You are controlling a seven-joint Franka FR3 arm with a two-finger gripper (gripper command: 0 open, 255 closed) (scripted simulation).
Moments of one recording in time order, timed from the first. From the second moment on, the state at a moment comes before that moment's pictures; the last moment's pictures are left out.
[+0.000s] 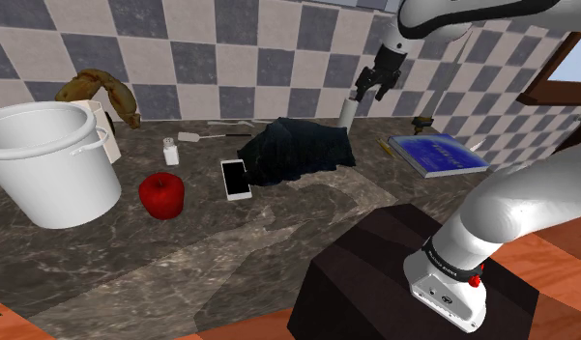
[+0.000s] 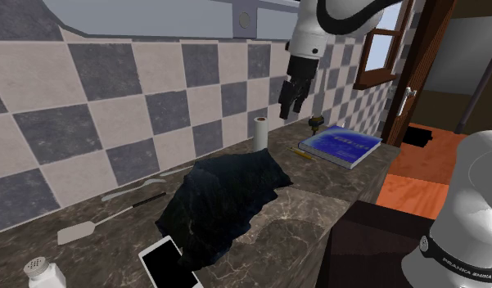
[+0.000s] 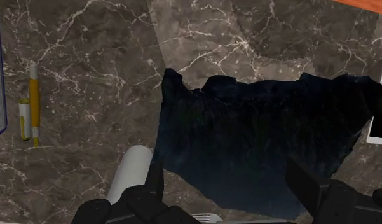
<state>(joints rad) -0.09 -0.46 -0.15 -2.35 -0.01 2.03 -0.02</state>
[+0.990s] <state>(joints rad) -0.15 0.00 -0.25 -2.07 0.01 2.27 -0.05</state>
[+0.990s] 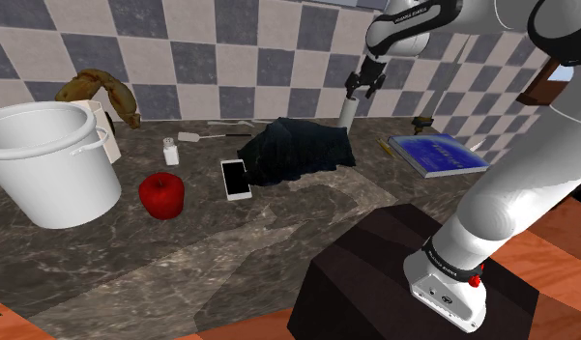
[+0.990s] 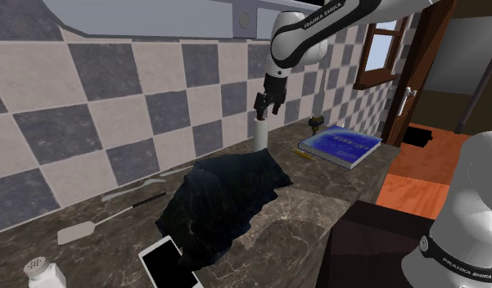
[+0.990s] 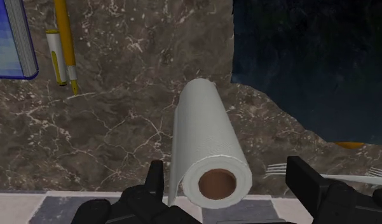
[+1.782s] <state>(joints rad) -0.16 0.07 -0.25 -2.09 0.03 2.36 -0.07</state>
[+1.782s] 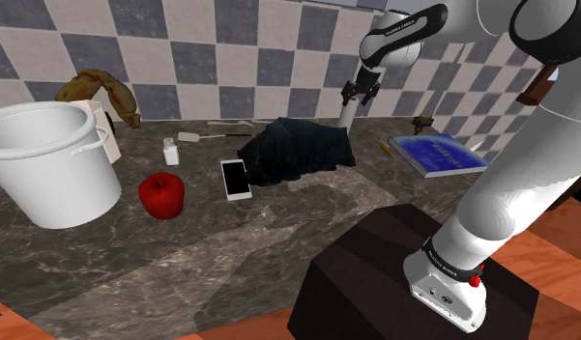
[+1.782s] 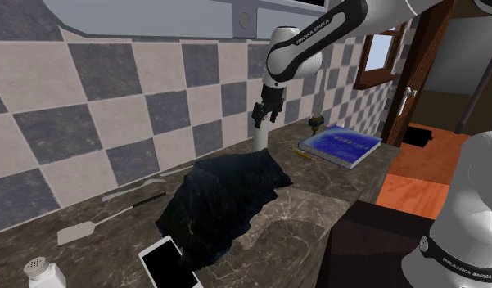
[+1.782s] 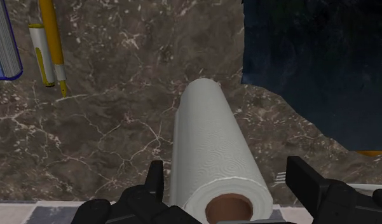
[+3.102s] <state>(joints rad) -0.16 0.03 -0.25 -2.03 0.02 2.27 -0.06</state>
